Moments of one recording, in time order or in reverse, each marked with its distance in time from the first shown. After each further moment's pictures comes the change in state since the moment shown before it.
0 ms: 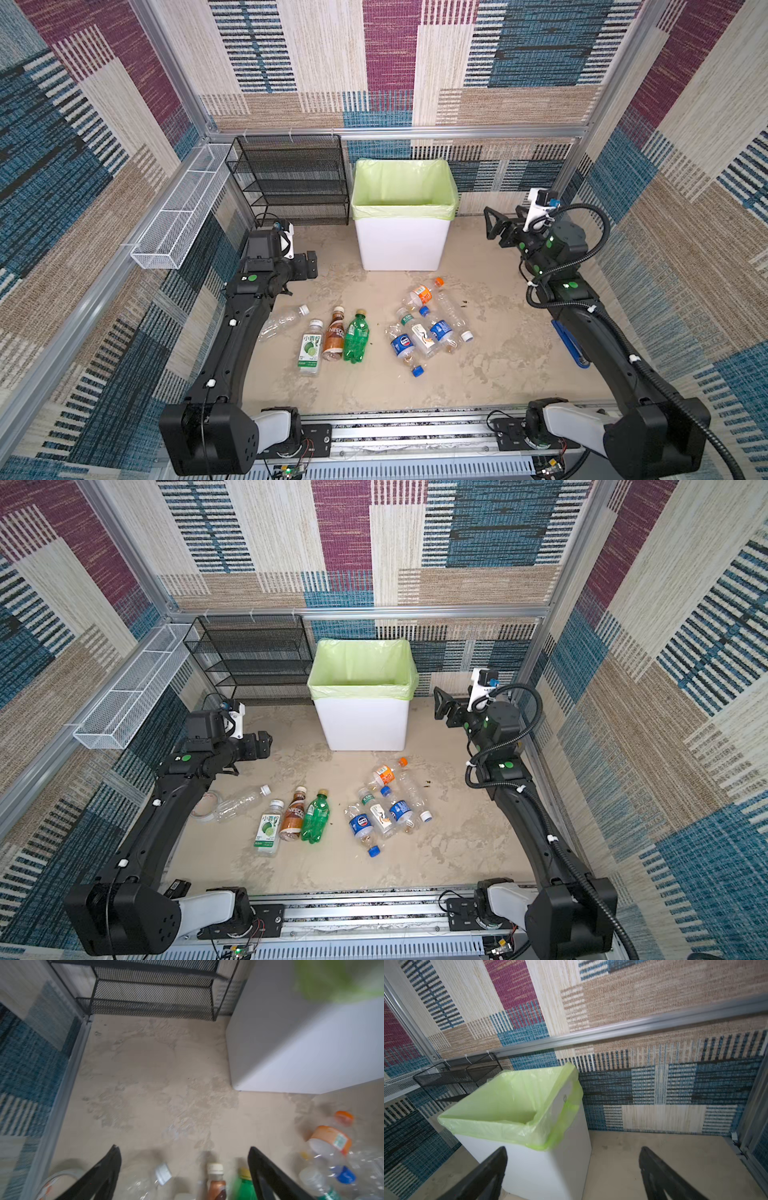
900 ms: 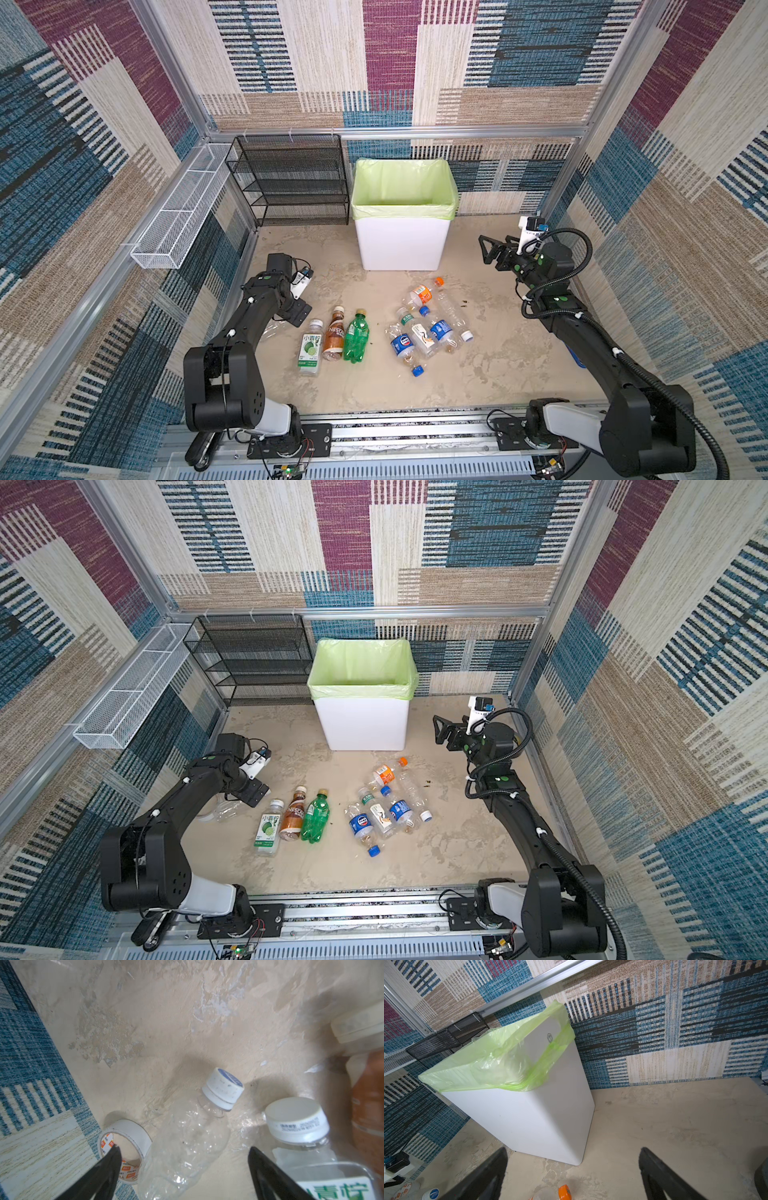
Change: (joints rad) left arm 0.059 0.215 -0.170 -0.098 -0.189 0.617; right arm -0.046 0.047 -0.164 0.078 -0.137 0.059
